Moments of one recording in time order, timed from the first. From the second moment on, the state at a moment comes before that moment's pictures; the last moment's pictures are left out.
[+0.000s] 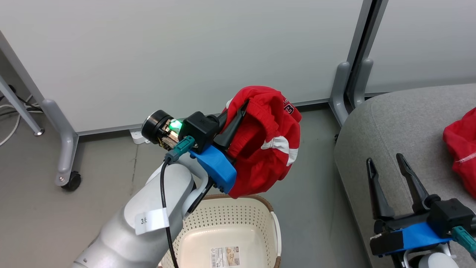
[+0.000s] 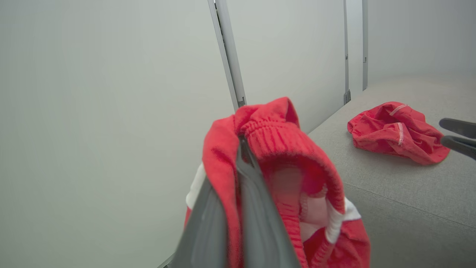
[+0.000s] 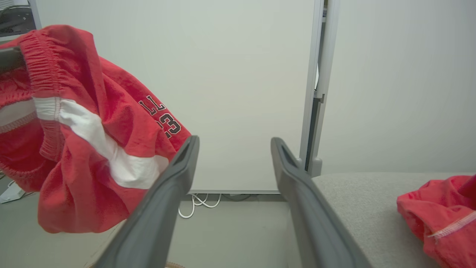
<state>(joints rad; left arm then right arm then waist) -0.74 0.17 -0.83 0.57 -0.49 -0.10 -0.26 -0.07 -0.09 -0.01 0.12 0.11 0.13 -0.26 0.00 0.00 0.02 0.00</state>
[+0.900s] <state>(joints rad) -0.73 0.16 -0.84 0.55 -0.48 -0.10 -0.26 -0.19 -0.16 0.28 0.14 0.12 0.13 -0.26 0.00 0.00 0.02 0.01</state>
